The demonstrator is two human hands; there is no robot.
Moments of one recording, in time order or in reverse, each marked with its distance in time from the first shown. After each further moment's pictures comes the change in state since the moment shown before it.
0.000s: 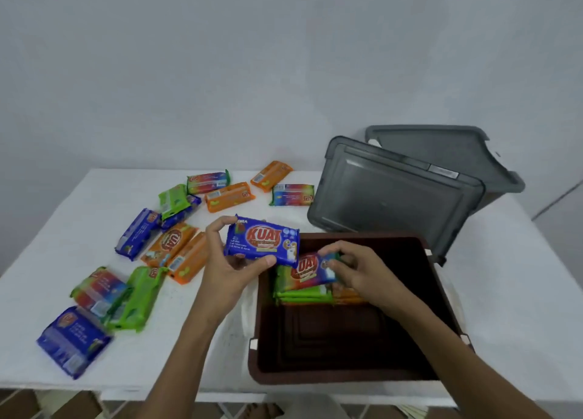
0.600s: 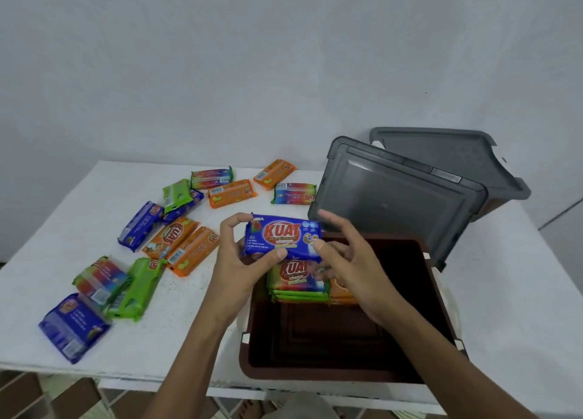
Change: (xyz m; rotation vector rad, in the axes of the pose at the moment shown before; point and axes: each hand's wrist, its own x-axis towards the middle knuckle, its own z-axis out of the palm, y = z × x) left_hand -0.011 0.016 0.032 -0.094 0.038 -0.093; right_hand -0.009 -0.028 0.012 0.325 0.044 -0.057
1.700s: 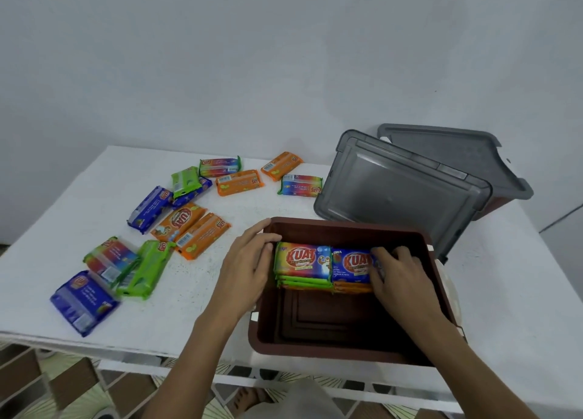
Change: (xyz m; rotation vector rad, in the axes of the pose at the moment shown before) left_hand -0.006 -0.041 -0.025 0.845 -0.015 0.324; right_hand -0.032 0.034 -0.045 -1.307 0.270 0.102
